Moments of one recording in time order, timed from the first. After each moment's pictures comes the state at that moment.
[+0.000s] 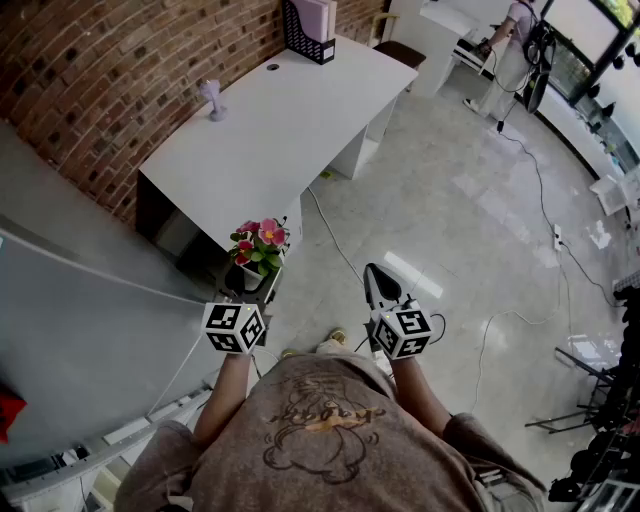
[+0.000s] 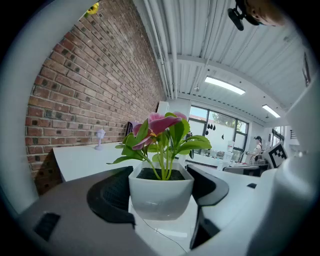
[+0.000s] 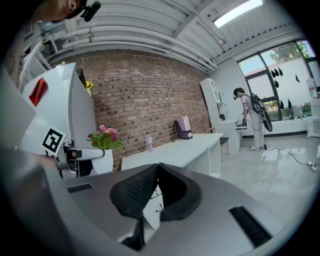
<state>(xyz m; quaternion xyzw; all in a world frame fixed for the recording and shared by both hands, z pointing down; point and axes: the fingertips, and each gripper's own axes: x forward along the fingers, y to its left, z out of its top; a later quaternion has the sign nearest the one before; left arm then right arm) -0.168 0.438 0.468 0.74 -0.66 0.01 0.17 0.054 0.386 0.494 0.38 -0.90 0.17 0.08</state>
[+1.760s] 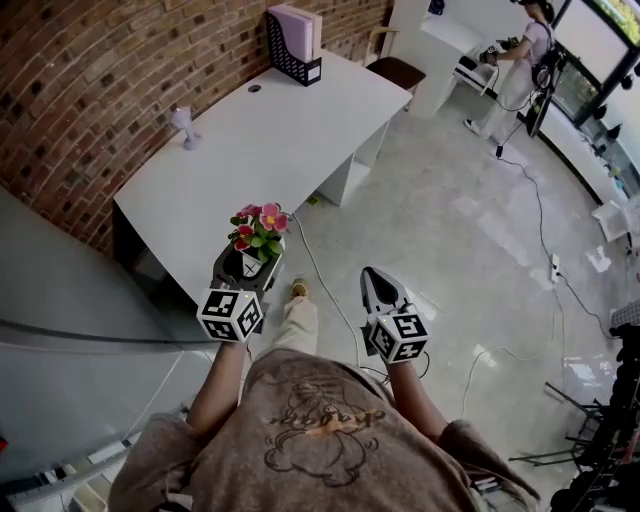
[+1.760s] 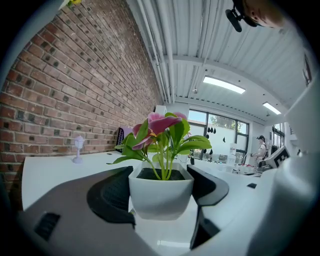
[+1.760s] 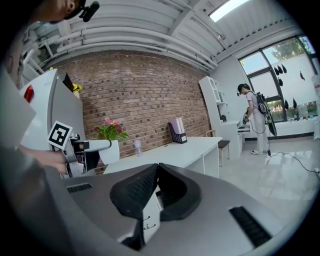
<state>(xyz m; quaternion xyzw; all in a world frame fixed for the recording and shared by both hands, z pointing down) -0.128 0.243 0.459 0.74 -0.66 0.00 0.13 0.093 0.212 0.509 0.37 -0.91 0.17 0.07</state>
